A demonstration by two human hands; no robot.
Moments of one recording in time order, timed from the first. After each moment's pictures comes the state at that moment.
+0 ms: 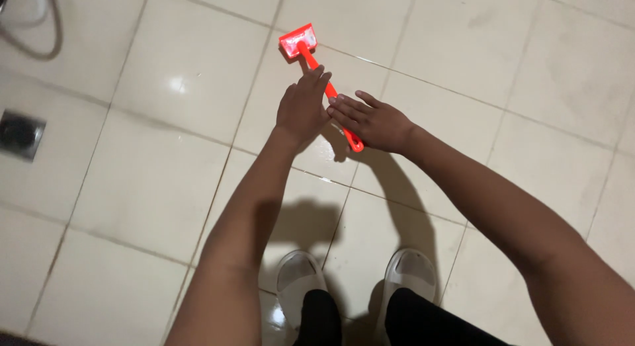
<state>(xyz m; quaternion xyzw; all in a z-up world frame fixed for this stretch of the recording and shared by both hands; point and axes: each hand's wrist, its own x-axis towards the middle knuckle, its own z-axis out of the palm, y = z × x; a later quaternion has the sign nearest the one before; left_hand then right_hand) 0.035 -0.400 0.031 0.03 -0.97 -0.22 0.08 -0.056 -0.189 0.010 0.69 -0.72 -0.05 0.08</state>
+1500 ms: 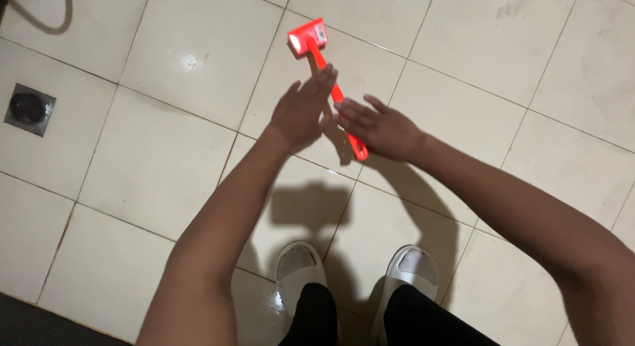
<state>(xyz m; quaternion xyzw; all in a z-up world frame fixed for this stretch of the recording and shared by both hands) 0.065 -0.410 0.043 -0.04 -0.98 -0.17 -0.05 -0.035 -0.186 0.012 0.71 -0.70 0.00 0.06</state>
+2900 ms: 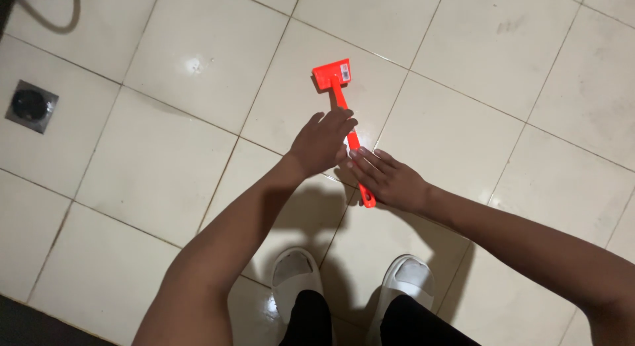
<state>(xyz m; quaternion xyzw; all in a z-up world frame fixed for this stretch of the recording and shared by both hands) 0.084 -0.373 0.013 -0.07 -0.98 -0.17 -0.05 0.018 -0.128 -0.020 0.72 -0.69 0.08 0.06</state>
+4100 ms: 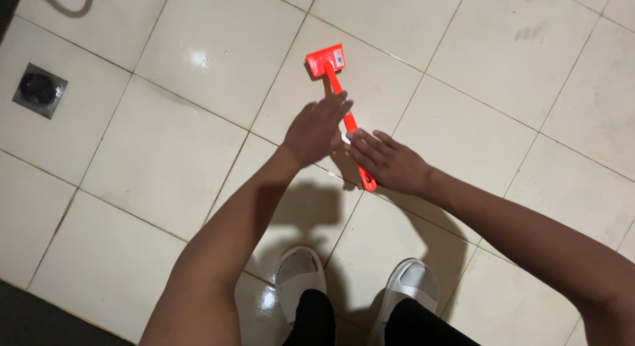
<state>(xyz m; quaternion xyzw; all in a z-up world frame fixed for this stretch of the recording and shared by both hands) 0.085 -0.406 0.009 -0.04 -0.99 -0.15 0.00 -0.006 -0.166 -0.012 0.73 -0.67 -0.04 0.14</state>
